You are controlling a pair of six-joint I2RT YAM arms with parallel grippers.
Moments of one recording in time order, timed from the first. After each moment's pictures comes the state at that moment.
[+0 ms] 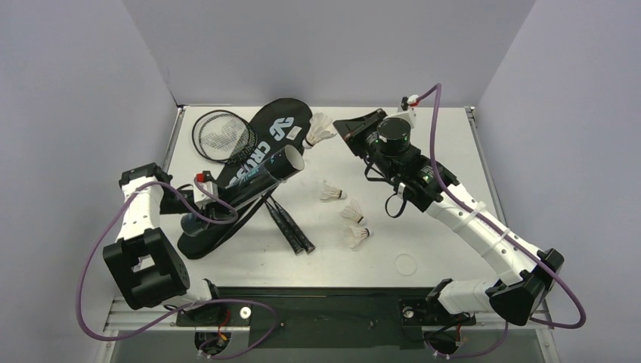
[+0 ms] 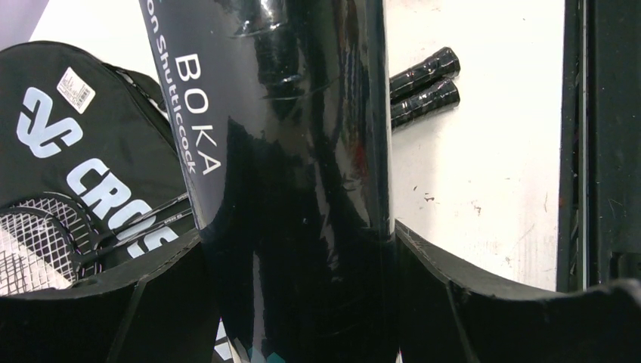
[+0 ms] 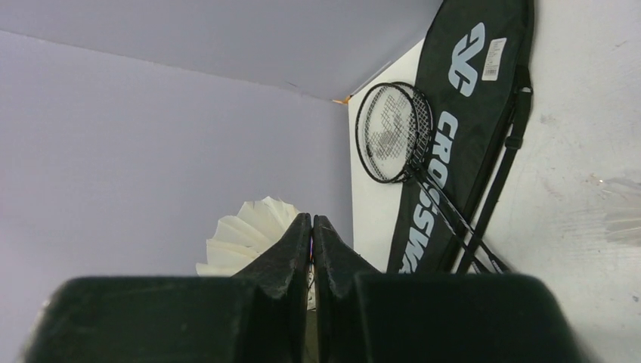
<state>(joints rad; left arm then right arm) 0.39 1.43 1.10 -1.52 1.14 2.06 0.73 1.30 1.34 -0.24 0.34 1.21</state>
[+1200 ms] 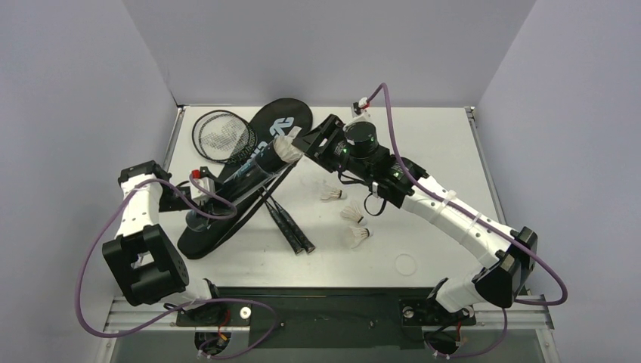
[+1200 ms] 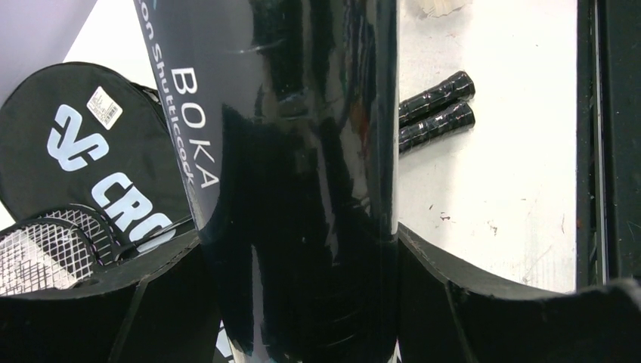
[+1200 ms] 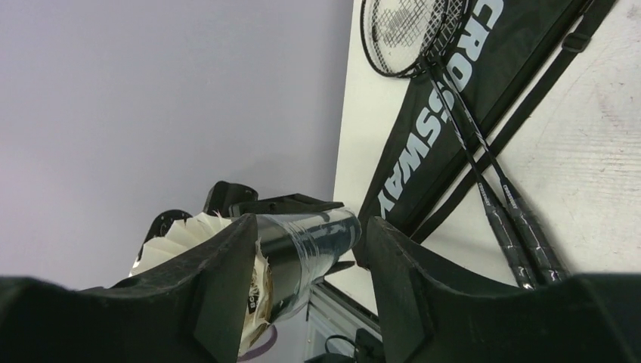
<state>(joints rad) 0.39 1.45 1.12 -1.53 1.21 2.08 0.83 1.45 1.37 -0.21 0.12 1.14</state>
